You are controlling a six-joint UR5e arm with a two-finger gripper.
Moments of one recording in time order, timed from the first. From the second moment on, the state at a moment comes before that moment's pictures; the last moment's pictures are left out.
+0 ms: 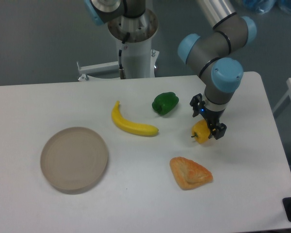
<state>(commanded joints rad) 2.43 -2.02 -1.54 -1.17 1.56 1.65</state>
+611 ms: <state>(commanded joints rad) 2.41 -2.05 -1.56 -1.13 1.57 1.65</state>
